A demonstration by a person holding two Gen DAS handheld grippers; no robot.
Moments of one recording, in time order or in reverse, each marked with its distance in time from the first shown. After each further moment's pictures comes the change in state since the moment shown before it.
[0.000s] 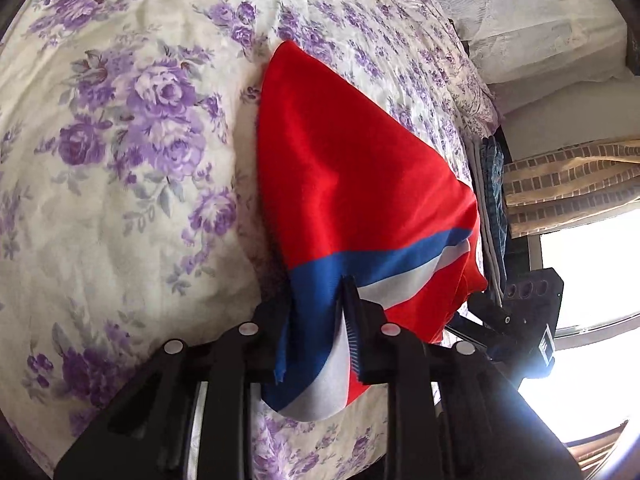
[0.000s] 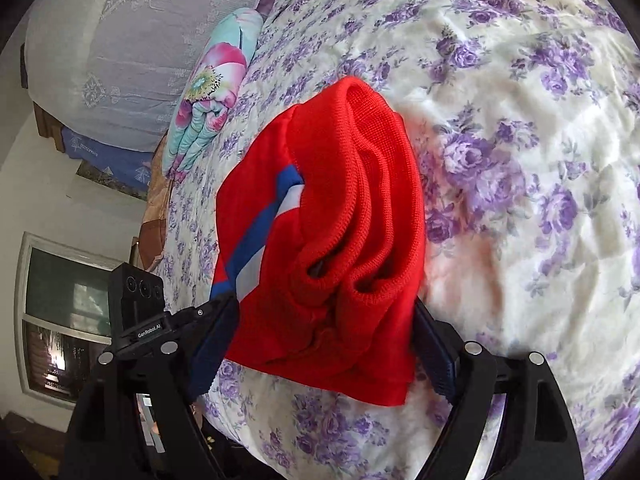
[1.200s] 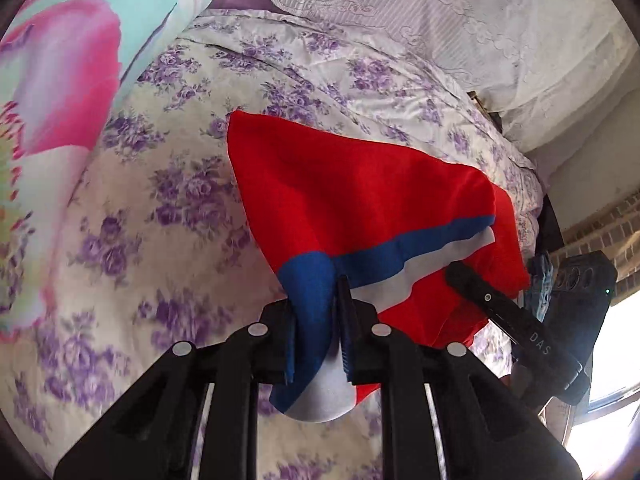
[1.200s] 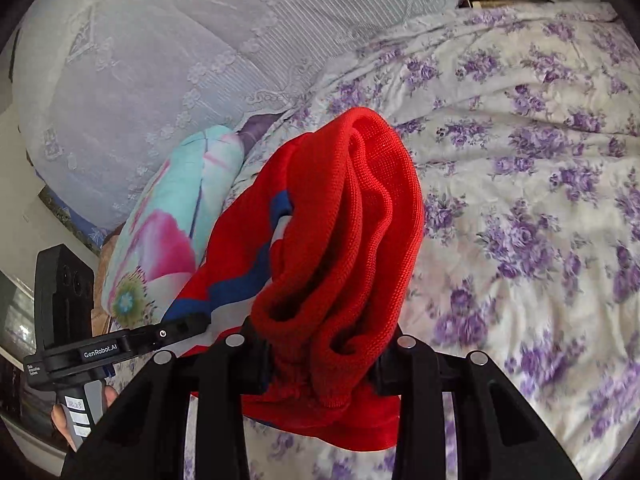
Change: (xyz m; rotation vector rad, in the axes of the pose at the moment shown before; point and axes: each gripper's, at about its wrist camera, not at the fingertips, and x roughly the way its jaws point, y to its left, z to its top) left arm 0.109 -0.120 0.380 0.177 -0.145 0.205; right arm 0.079 0.030 0.401 -0.235 -0.231 -0.171
